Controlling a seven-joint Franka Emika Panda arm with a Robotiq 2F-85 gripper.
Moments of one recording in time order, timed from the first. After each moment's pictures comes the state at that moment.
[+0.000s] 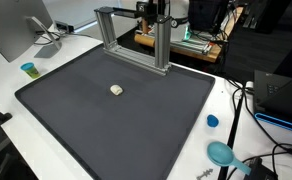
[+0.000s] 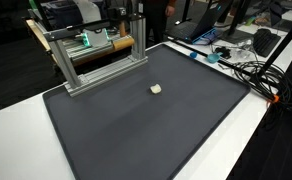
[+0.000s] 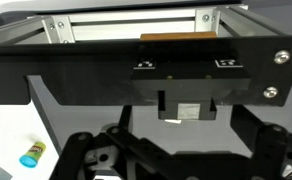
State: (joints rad) arm -0.02 -0.75 0.05 -2.73 -0.13 2.18 0.16
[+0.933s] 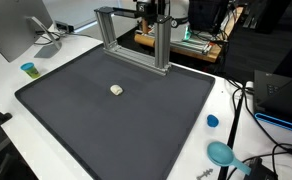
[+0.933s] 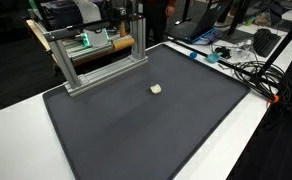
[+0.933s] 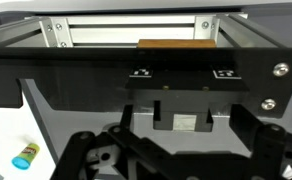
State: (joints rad) arm -0.01 -0.75 0.05 -2.75 -0.13 2.18 0.14
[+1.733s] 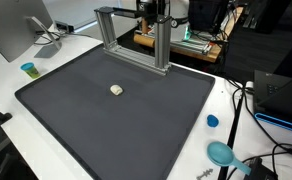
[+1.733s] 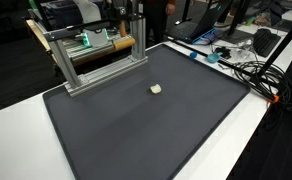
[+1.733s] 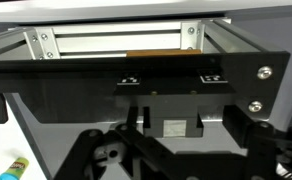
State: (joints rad) arm -0.01 -0.75 0.04 -2.75 -0.06 2.16 0.12
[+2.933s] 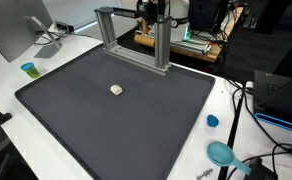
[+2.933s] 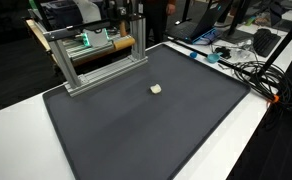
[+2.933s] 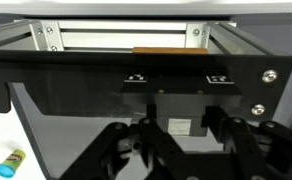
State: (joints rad) arm -0.02 -0.75 0.05 -2.74 -0.07 2.16 0.07
